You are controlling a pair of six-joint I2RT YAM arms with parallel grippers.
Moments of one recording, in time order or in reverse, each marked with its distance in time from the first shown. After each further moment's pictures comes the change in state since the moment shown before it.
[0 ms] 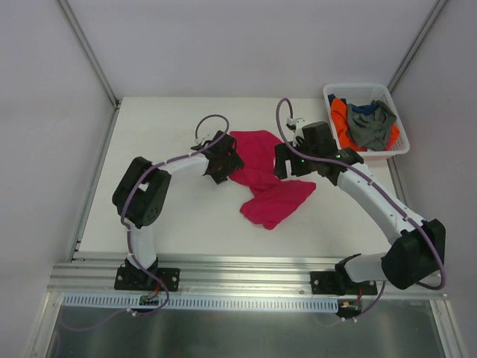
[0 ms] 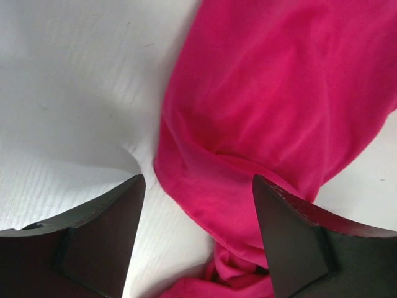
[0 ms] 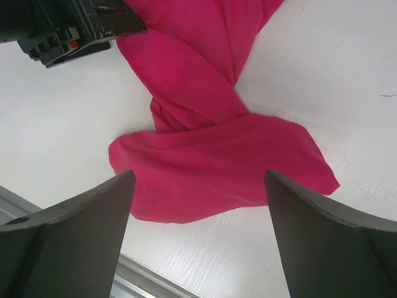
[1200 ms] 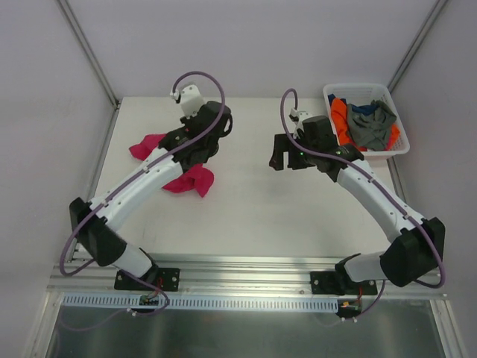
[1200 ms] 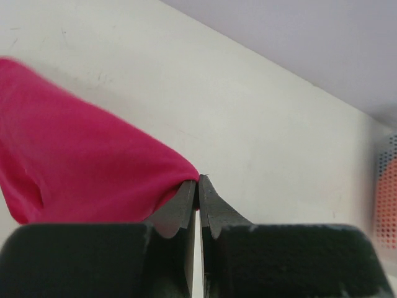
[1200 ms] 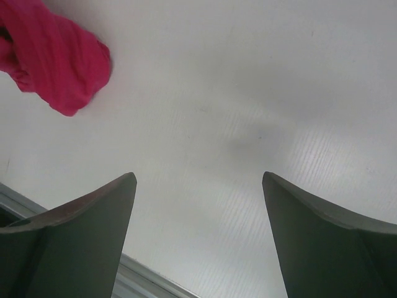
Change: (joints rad) left arm -0.161 -0.466 0.218 -0.227 -0.703 0.348; right arm -0.001 0.003 0.052 0.021 -0.003 0.128
